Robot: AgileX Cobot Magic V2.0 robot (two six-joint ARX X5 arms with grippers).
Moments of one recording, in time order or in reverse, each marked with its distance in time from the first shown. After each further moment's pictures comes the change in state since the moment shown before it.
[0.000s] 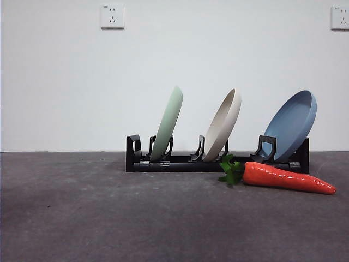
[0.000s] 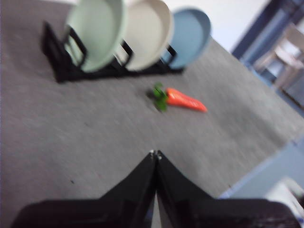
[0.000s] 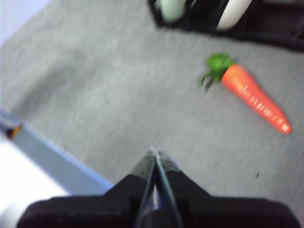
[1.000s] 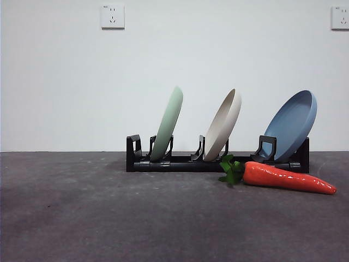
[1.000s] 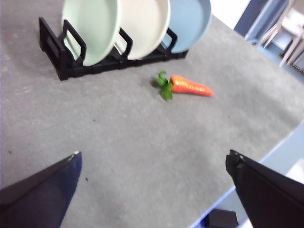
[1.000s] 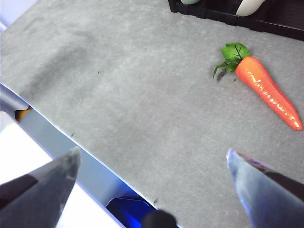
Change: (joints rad) left arm -0.005 0.089 0.046 -0.018 -0.024 0.113; right arm 0.000 0.015 0.012 -0.040 -0.029 -0.060
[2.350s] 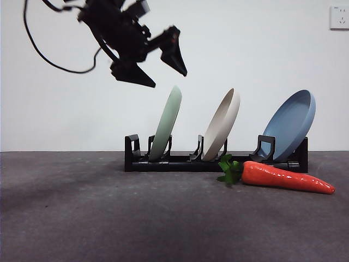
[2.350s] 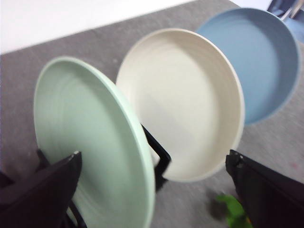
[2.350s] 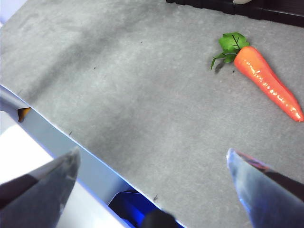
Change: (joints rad) left arm -0.474 1.366 0.855 0.600 -0.445 -0.073; right arm 0.000 0.046 0.000 0.004 0.002 0.014
